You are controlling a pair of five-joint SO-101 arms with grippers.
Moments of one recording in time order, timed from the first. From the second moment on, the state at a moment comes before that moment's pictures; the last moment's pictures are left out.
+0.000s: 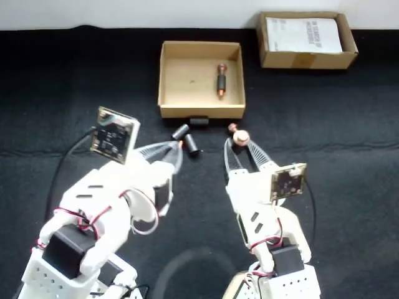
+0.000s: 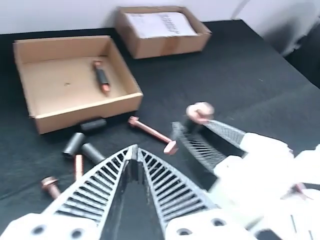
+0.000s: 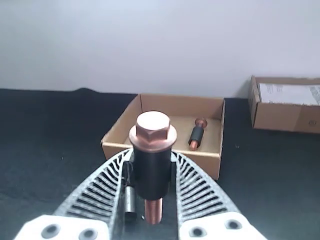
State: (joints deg) left arm 24.6 -71.3 42.9 58.9 18.2; right arm -20.3 -100.1 90.0 20.3 -4.9
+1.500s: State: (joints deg) left arm -8.9 -71.6 96.0 10.5 18.5; right arm -26.2 6.6 -17.6 56.4 -14.9
